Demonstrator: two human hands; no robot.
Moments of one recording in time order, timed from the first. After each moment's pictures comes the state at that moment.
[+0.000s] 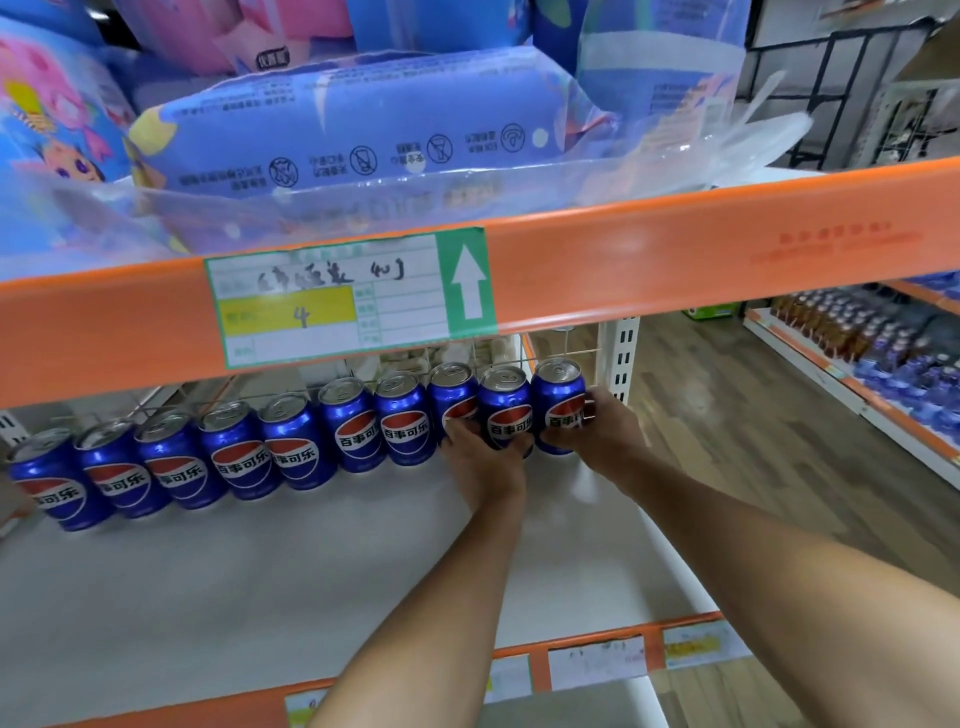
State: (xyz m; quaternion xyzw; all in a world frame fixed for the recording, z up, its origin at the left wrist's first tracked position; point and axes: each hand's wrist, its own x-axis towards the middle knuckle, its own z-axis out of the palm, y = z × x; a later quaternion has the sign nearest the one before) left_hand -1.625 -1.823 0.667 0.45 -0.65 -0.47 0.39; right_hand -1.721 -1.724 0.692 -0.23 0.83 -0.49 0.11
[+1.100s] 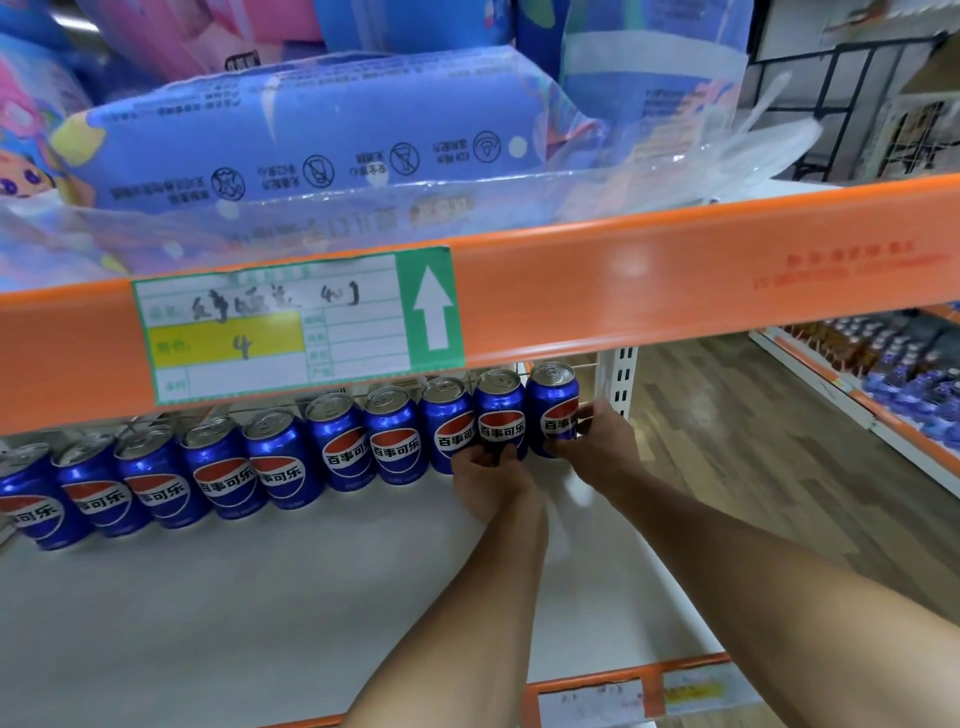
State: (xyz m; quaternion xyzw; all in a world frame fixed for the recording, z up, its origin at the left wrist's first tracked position) left_hand -1.654 -1.805 0.674 0.56 -0.46 -0.57 0.39; right_hand -1.733 -1.737 0.691 -0.20 0.85 -0.48 0.10
